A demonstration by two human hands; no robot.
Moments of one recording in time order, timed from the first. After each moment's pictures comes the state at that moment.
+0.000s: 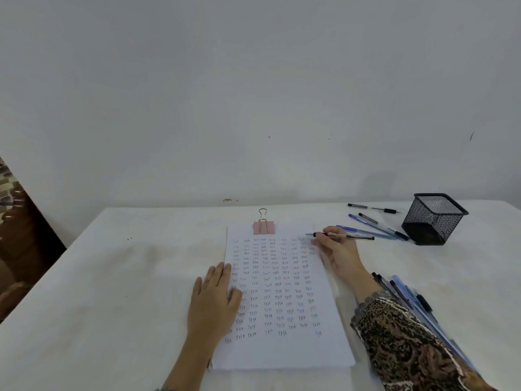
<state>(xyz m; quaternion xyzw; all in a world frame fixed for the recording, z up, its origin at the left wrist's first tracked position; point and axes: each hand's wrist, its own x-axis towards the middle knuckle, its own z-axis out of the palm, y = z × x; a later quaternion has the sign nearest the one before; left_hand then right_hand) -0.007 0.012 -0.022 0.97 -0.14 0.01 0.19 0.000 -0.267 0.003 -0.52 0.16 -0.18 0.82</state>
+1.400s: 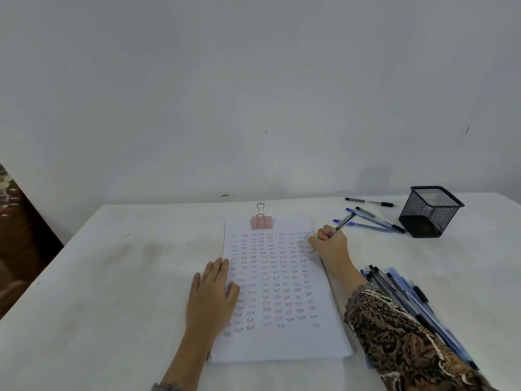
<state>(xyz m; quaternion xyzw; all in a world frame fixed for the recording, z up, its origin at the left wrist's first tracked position) -0.007 0.013 -0.023 0.97 -0.15 0.02 0.20 -0.004 -0.247 0.004 -0.74 0.18 -0.24 0.61</state>
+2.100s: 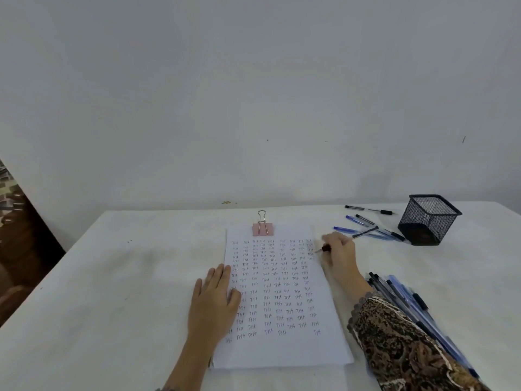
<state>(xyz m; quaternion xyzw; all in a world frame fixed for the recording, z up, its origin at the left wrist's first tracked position) -0.009 0.014 -0.023 0.97 -0.15 0.02 0.21 -0.007 -0.257 0.001 -0.59 0.20 -0.23 0.74</state>
